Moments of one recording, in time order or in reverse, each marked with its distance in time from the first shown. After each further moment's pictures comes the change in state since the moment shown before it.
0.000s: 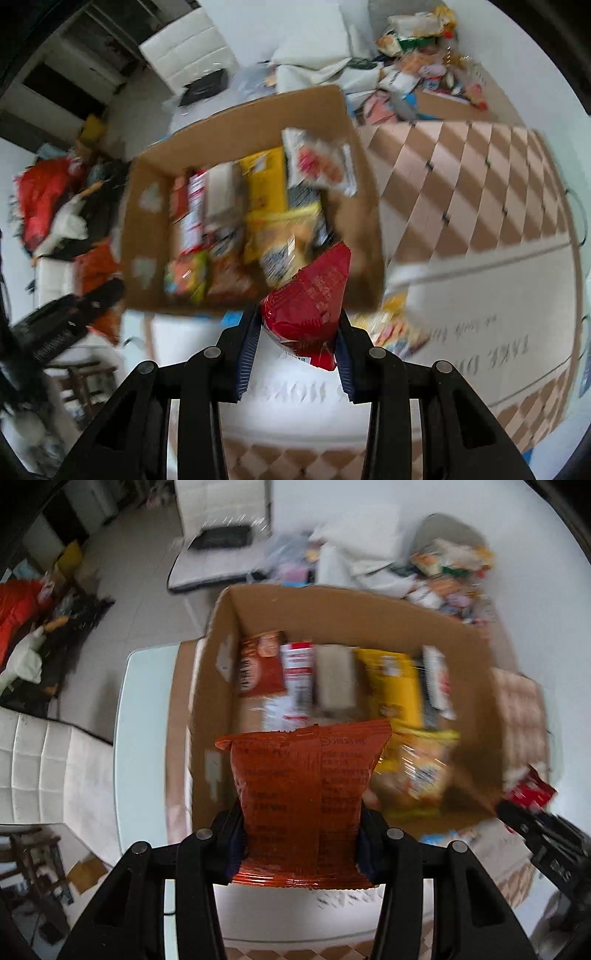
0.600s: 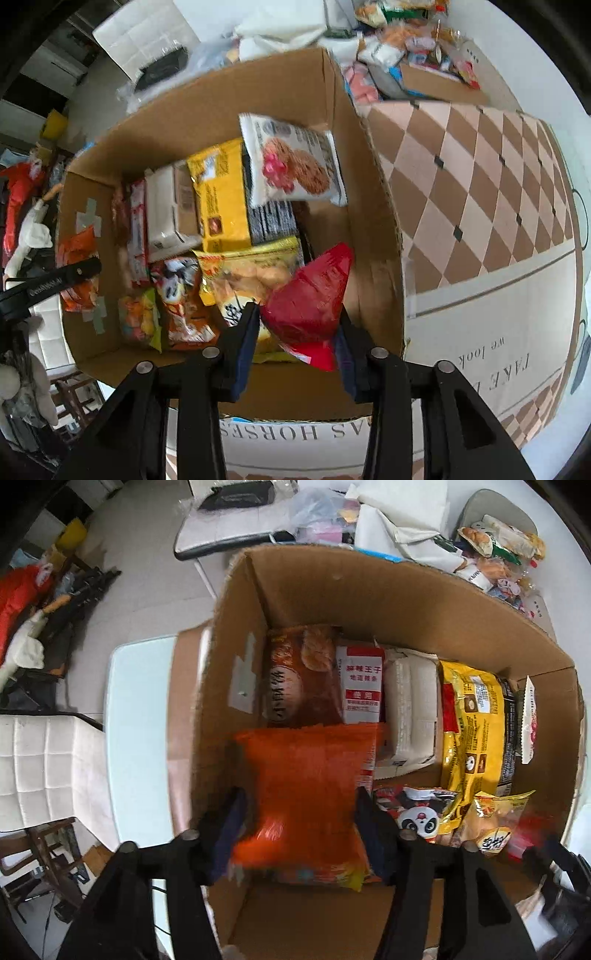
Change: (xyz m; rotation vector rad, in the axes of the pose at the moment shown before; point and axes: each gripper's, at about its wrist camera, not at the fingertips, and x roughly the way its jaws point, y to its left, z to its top) left arm 0.075 0.021 0.066 -0.026 0.150 0.051; right arm 0.095 -0.010 0.037 0.038 0.149 -0.086
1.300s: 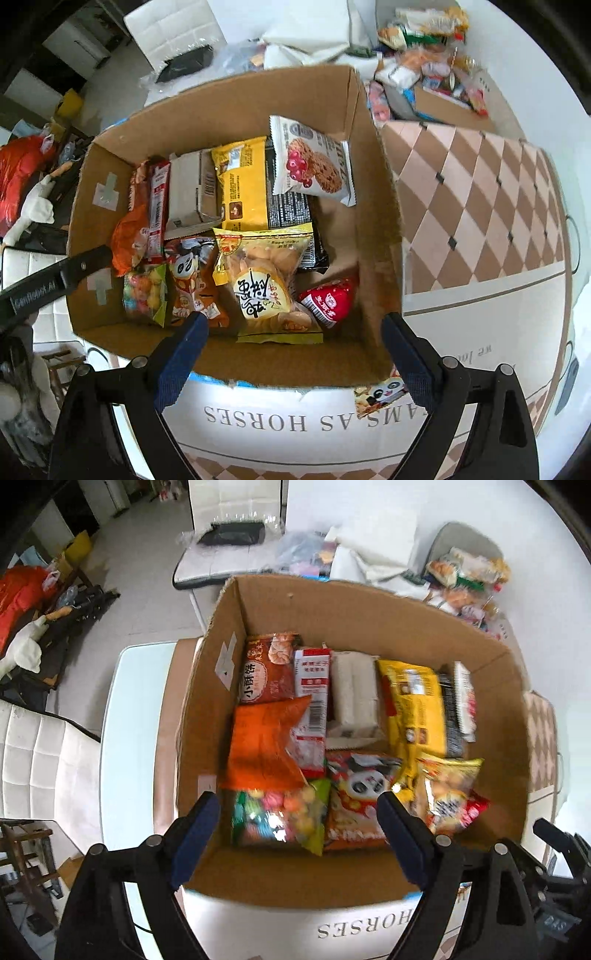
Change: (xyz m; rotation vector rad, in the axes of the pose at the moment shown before) left arm -0.048 -0.013 -0.080 -0.017 -0.219 -0.084; right arm -0.036 0.012 -0.039 -0.117 -0.129 -0.024
